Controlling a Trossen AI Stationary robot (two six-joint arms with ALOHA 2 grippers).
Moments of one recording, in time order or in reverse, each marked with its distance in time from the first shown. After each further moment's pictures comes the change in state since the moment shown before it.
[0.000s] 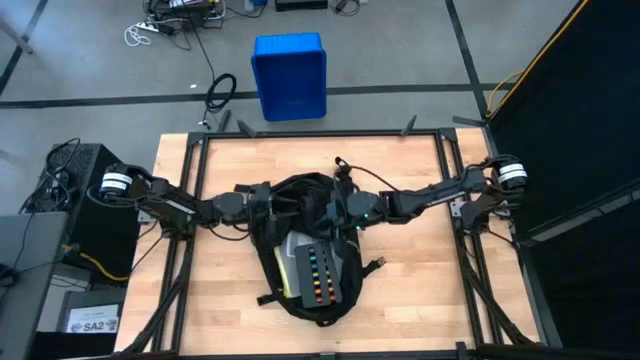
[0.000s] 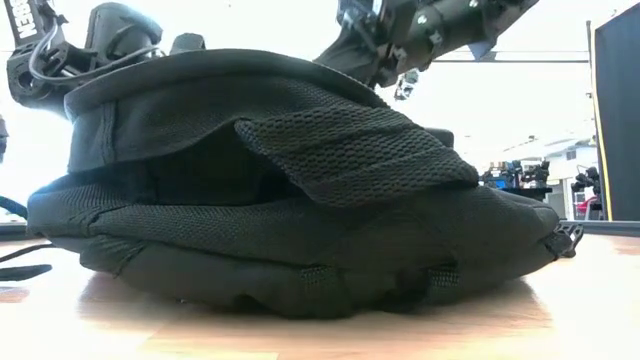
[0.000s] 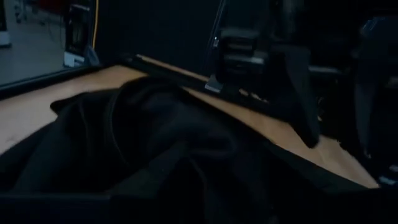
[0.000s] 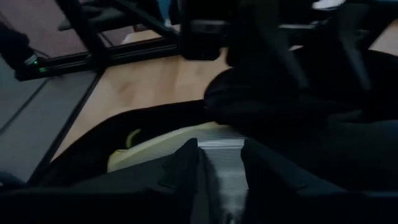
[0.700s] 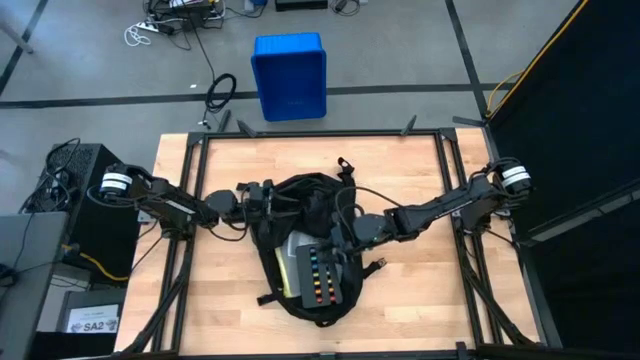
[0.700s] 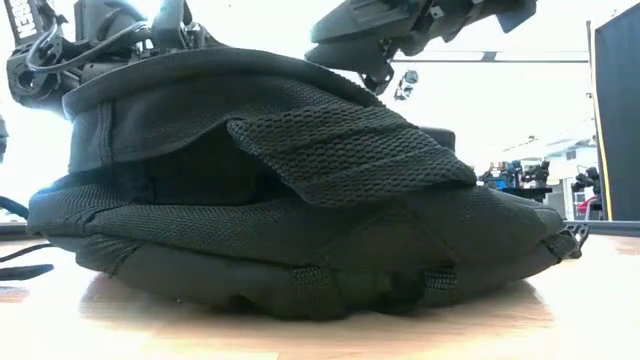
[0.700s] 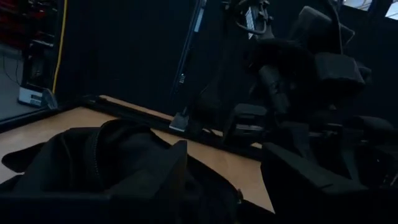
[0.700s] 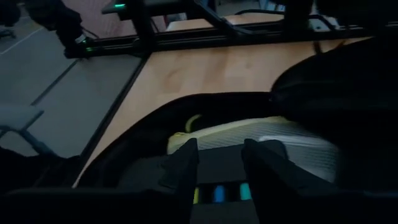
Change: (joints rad) left arm 0.000 -0.001 0.000 0.189 0.093 0.003; right arm 0.154 -0.010 0.001 -0.009 0.031 -0.009
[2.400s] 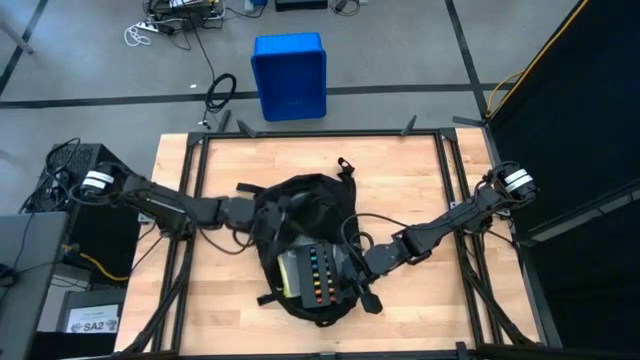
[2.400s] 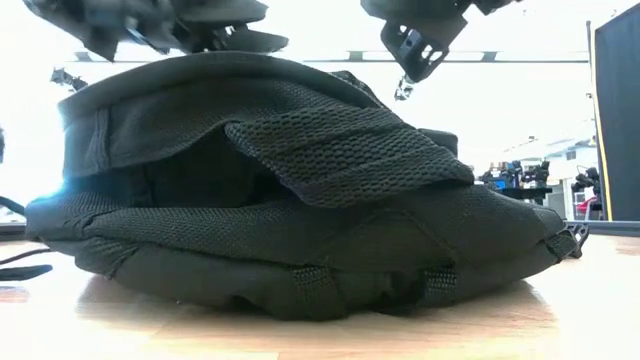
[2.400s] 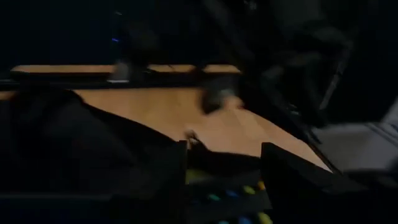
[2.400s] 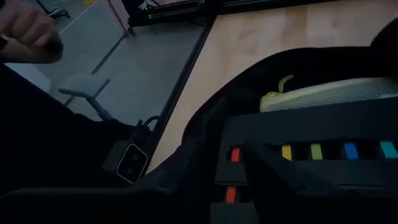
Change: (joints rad) left arm -0.197 -0.180 0.326 -0.840 0.122 0.241; right arm 0.191 0.000 0.000 -0.070 -0.023 0.125
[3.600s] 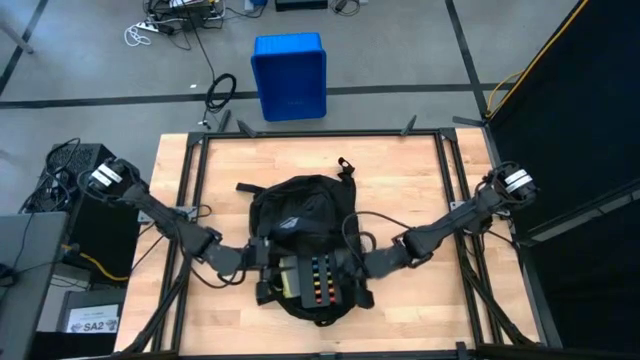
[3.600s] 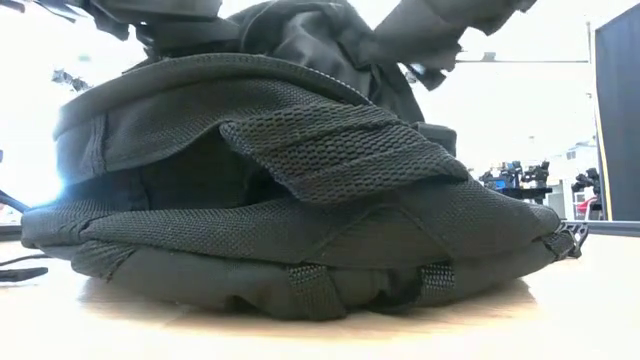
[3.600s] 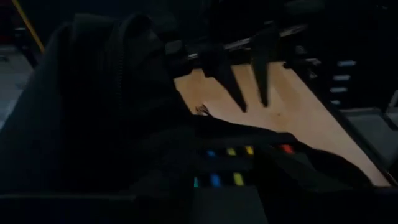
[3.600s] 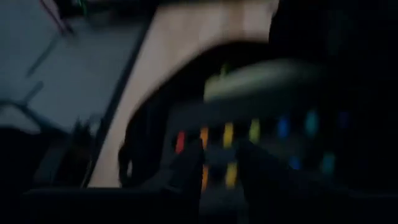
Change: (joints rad) left arm -0.377 0.058 -0.001 -0.046 -0.669 -0.030; right arm -0.001 0.000 0.000 -0.030 0.237 0.004
